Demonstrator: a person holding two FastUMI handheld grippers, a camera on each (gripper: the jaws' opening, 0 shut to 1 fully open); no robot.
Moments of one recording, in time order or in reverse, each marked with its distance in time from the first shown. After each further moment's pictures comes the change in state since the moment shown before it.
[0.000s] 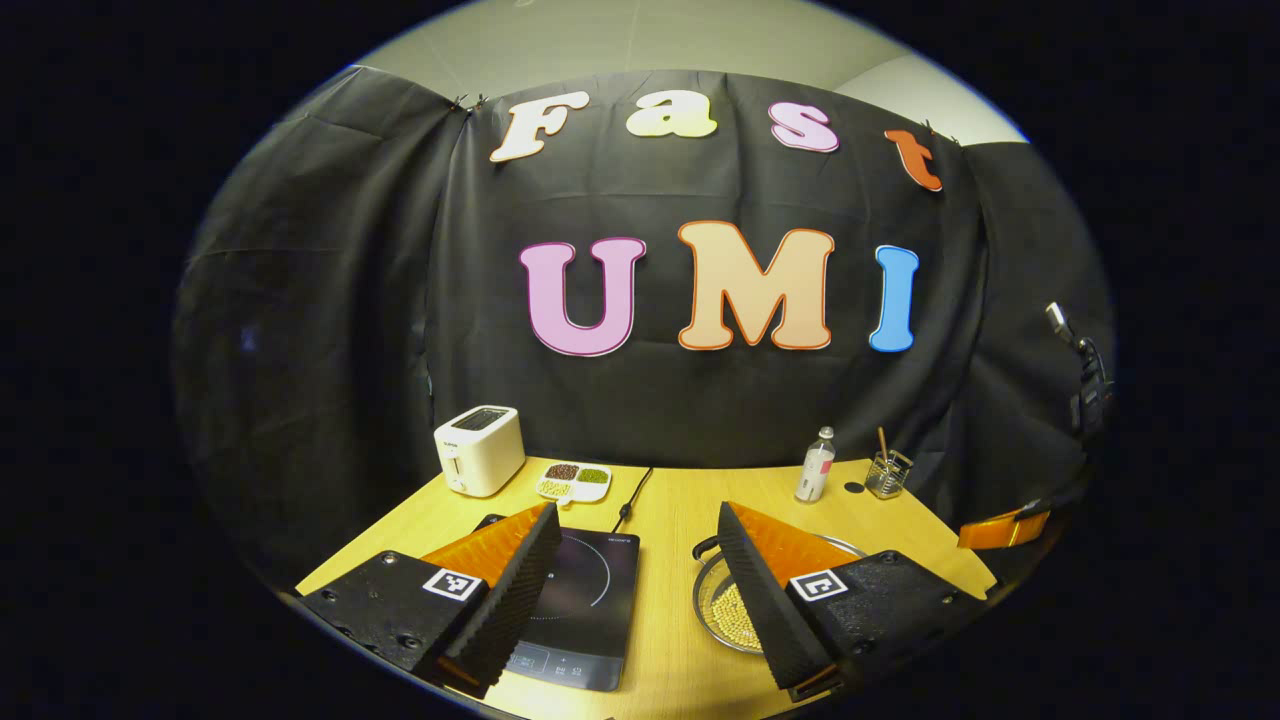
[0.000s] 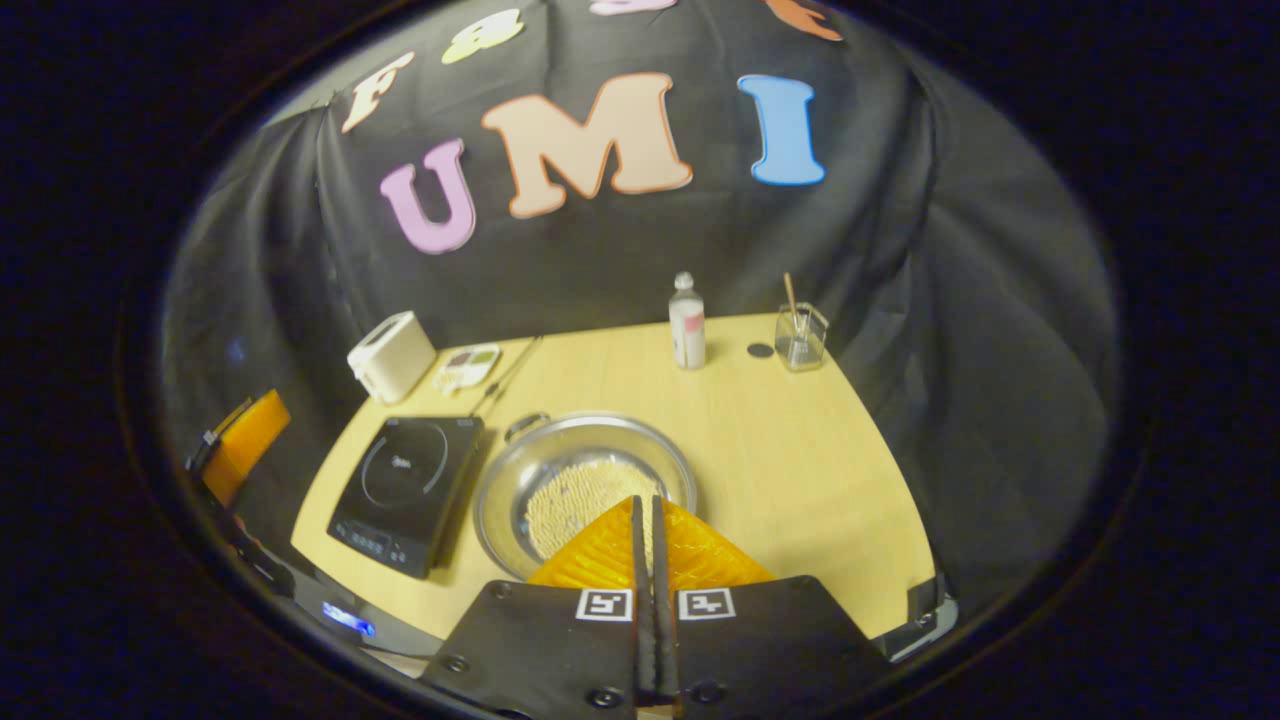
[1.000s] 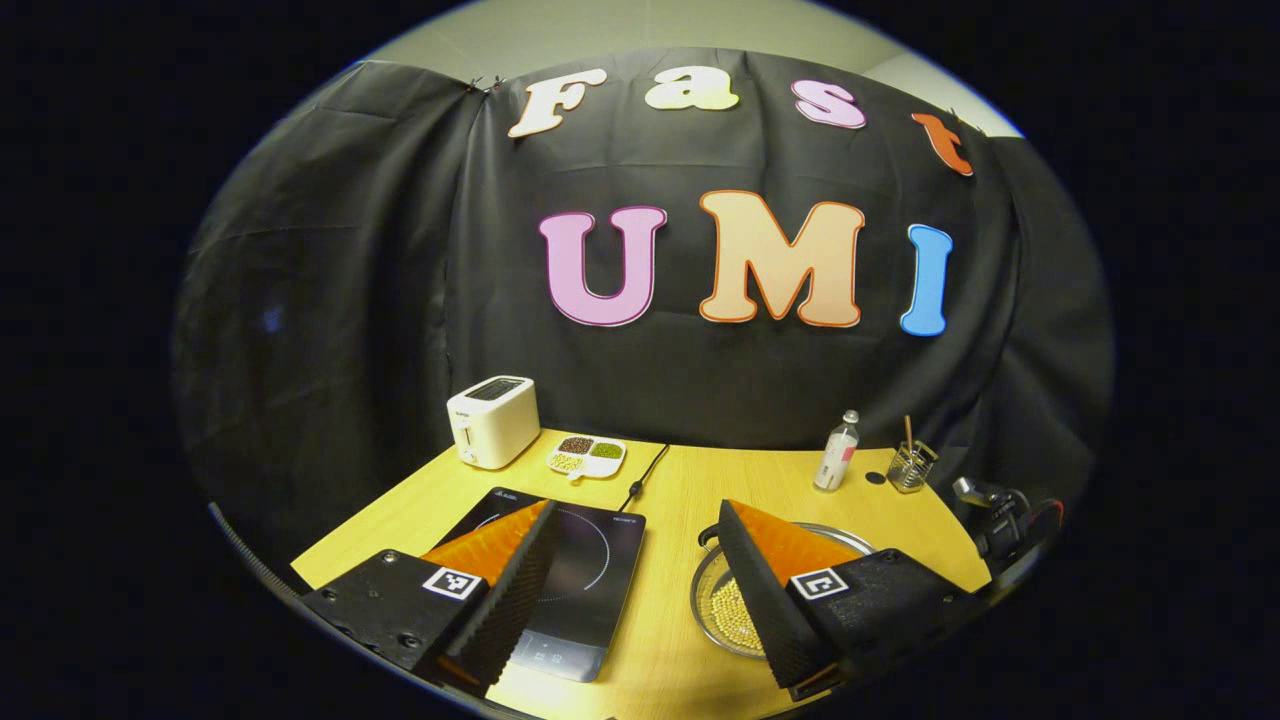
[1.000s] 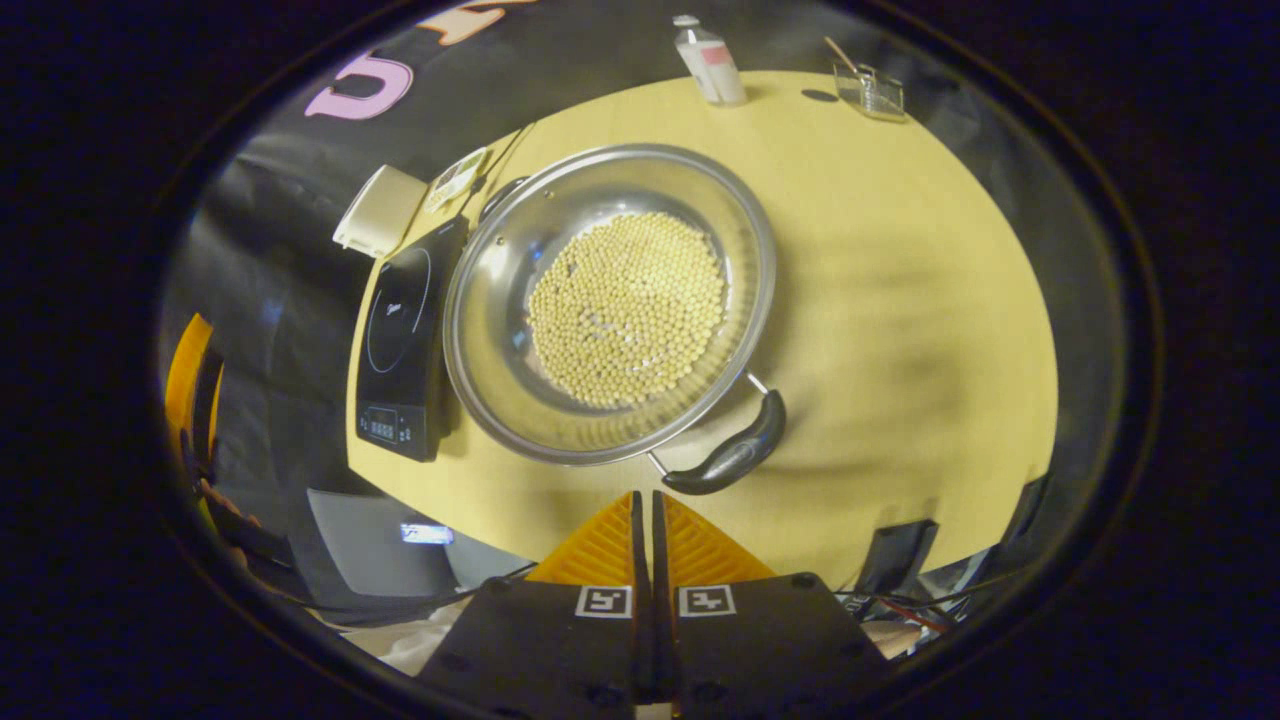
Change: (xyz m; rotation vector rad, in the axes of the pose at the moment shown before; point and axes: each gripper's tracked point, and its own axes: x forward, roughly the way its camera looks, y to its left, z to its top) left arm 0.018 -0.011 -0.018 -0.049 0.061 0.090; right arm 0.045 0.030 -0.143 0.162 0.693 0.242
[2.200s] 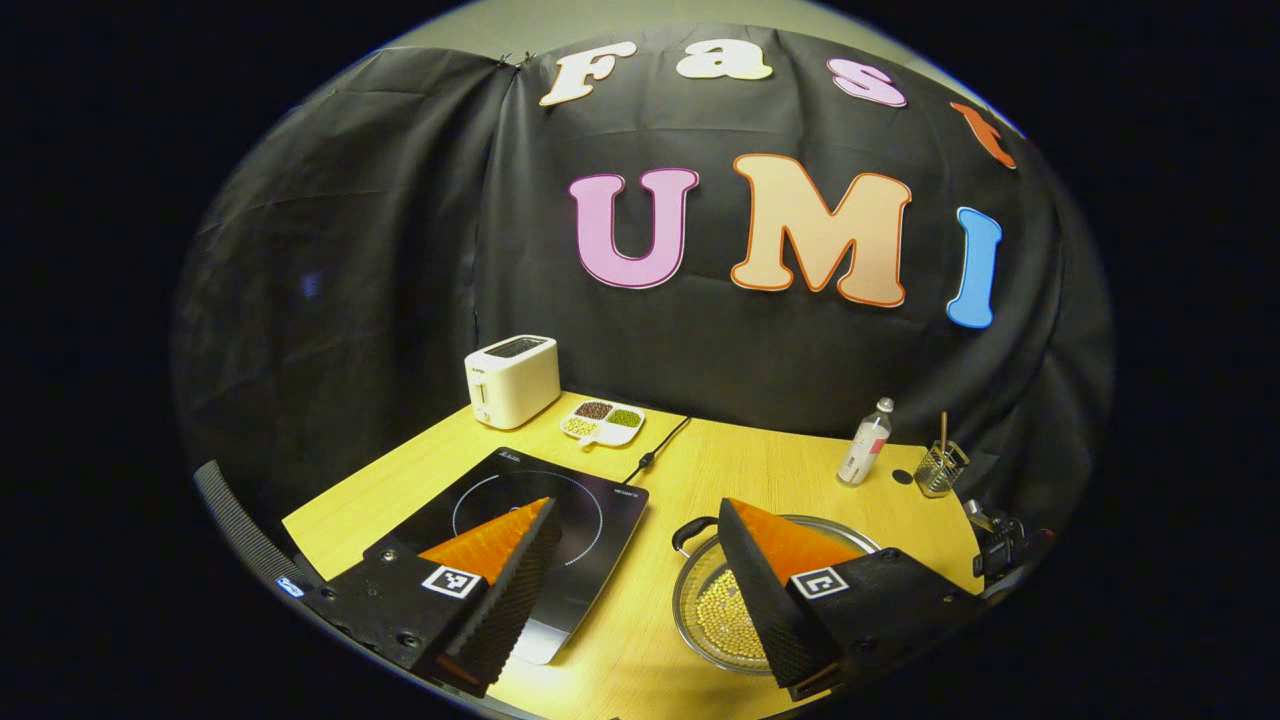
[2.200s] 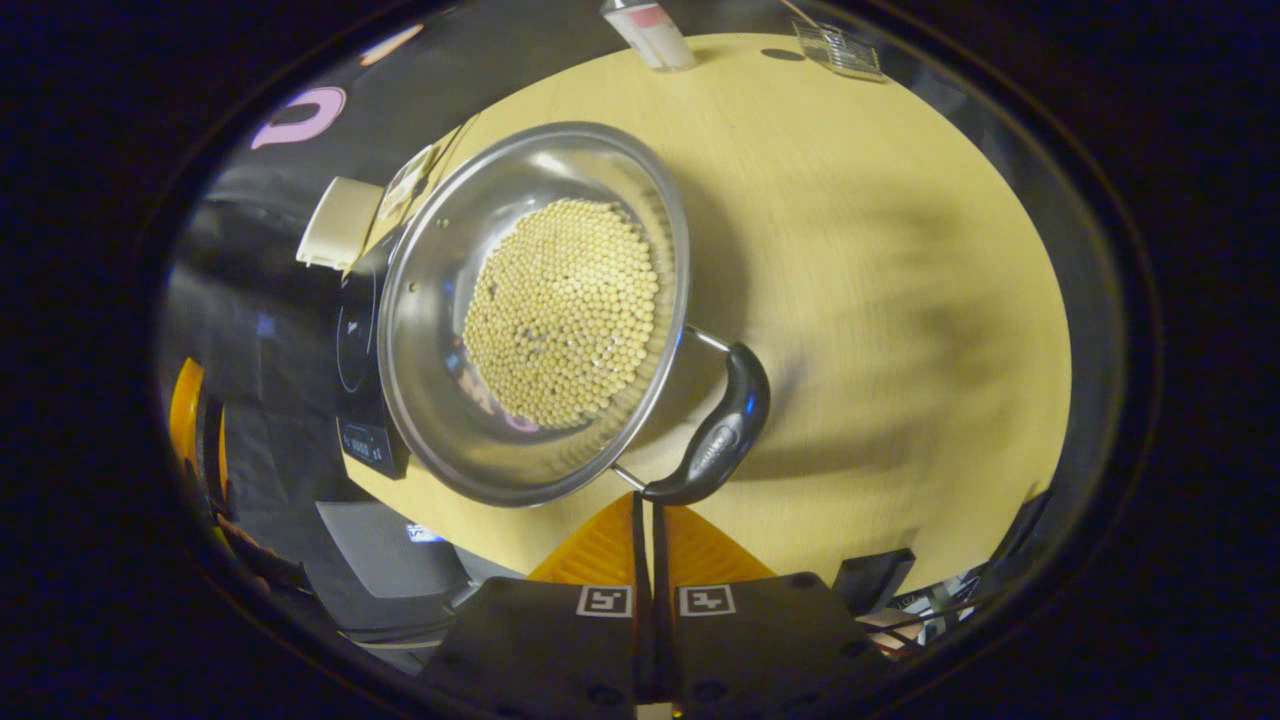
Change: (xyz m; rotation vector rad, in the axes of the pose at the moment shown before) left arm 0.027 -0.019 -0.034 -0.053 0.096 0.123; right arm 0.026 -0.046 0.039 0.080 0.060 -0.032
